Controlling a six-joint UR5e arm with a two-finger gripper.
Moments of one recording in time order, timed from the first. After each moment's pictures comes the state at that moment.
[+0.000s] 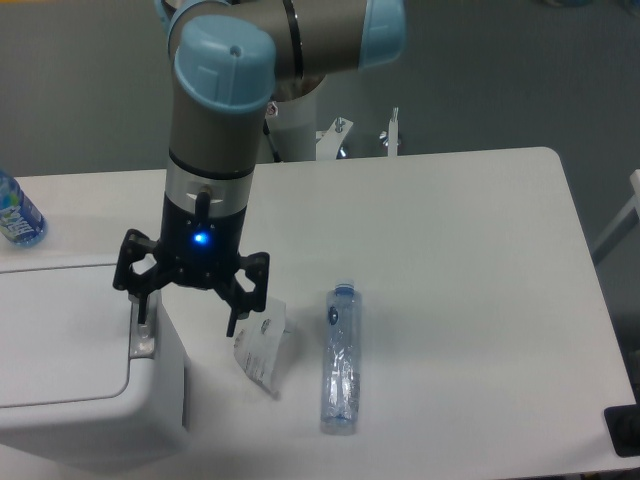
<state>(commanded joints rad) 2.20 -1.88 -1.33 -1.12 1.24 0.21</state>
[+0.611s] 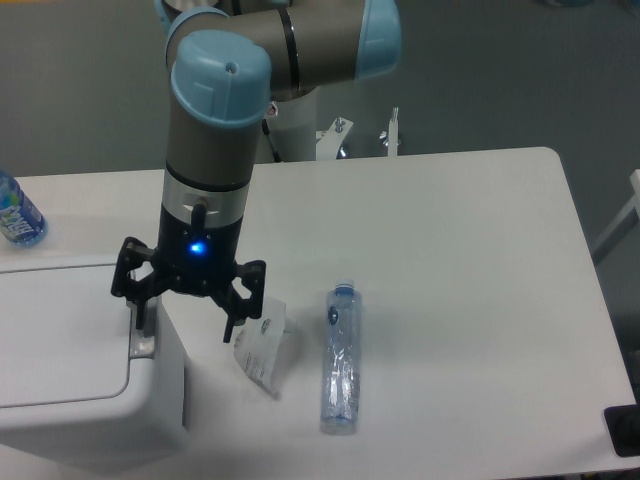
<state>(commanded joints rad) 2.20 -1.89 -1.33 -1.11 1.25 0.21</state>
